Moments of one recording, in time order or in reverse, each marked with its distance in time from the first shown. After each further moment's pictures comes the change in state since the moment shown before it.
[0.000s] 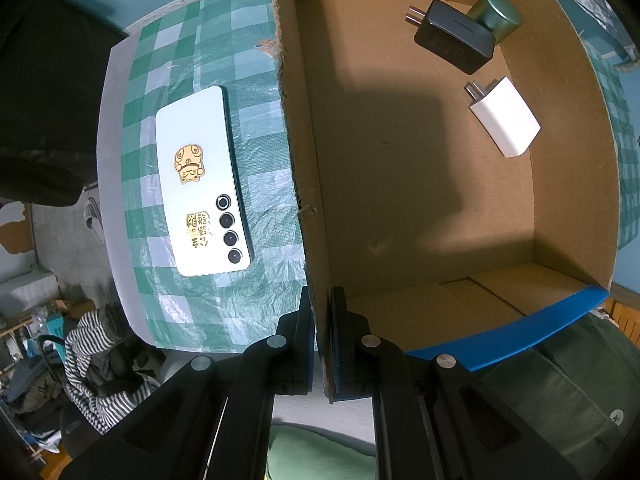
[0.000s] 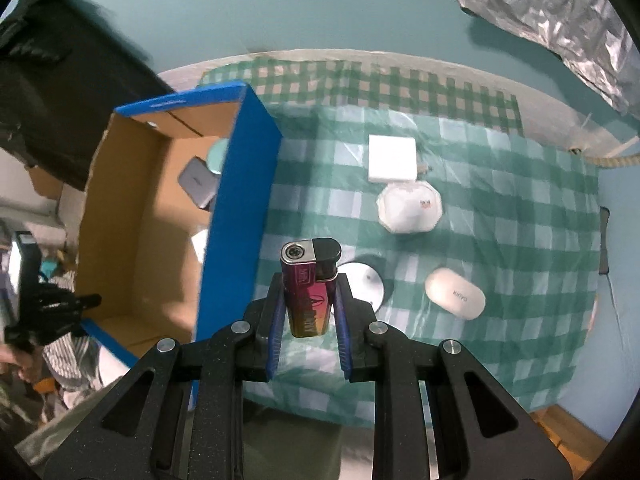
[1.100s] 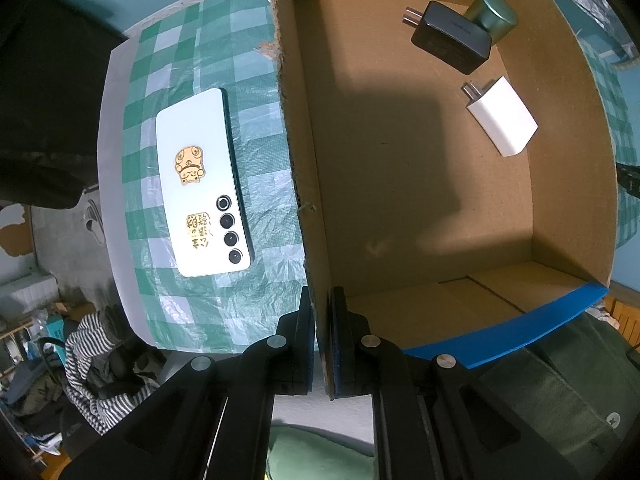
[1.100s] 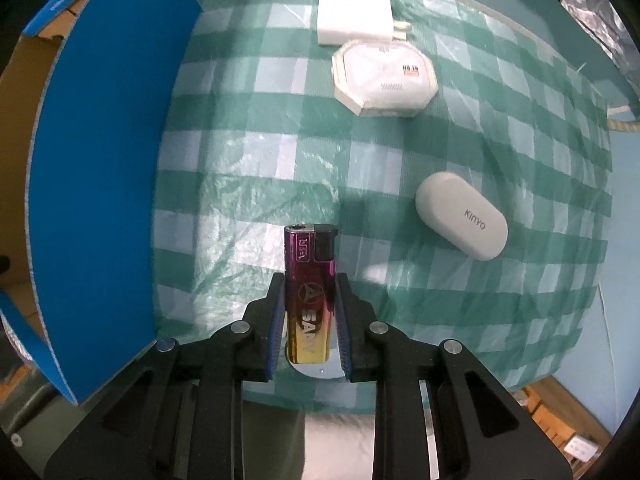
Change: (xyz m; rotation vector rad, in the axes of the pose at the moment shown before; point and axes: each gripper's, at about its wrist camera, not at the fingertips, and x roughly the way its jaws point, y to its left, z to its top) left arm 0.000 0.001 -0.001 0.006 -0.006 0.001; right arm 0.113 -0.034 -0.047 0.038 0.238 -0.140
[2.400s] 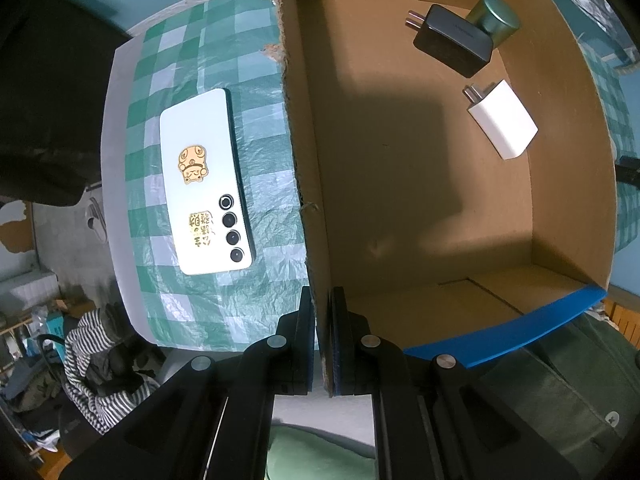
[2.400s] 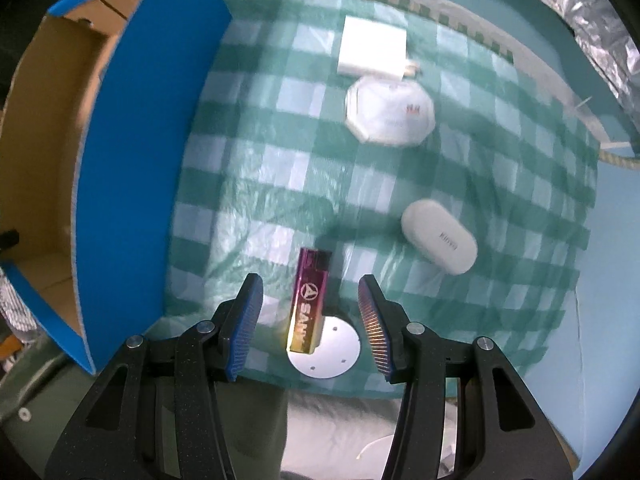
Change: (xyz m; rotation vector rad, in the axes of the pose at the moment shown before) left arm -0.005 -0.001 -0.001 -0.009 -0.006 0.002; right arm -0.020 0.009 0.000 -0.087 0.062 -0.027
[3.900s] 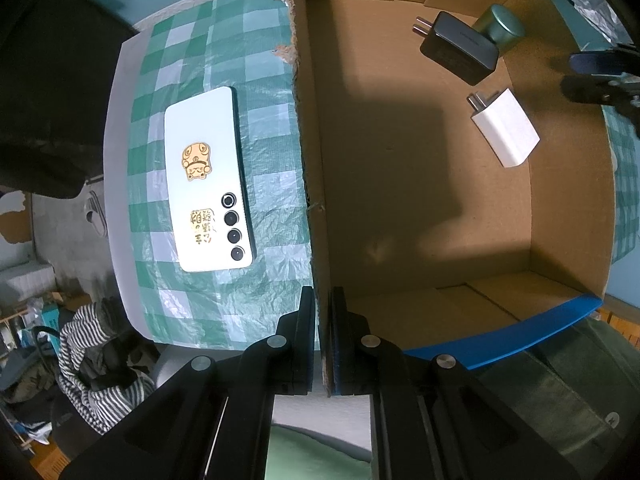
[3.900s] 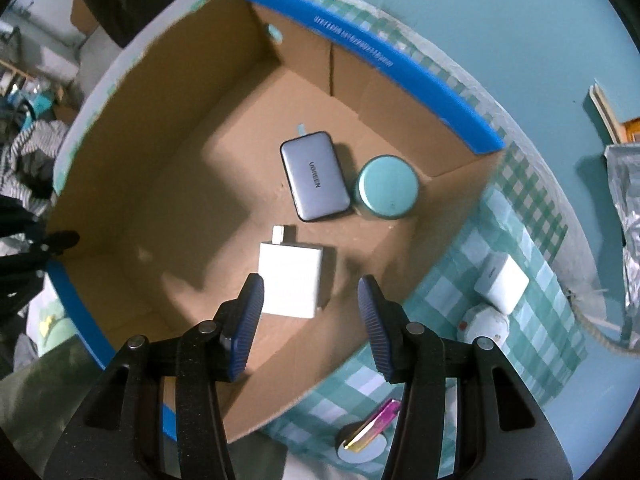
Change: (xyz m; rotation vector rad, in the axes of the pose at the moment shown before) left arm 0.002 0.004 -0.002 -0.033 -0.006 -0.006; right arm -0.057 0.140 0.078 -0.467 -0.136 0.009
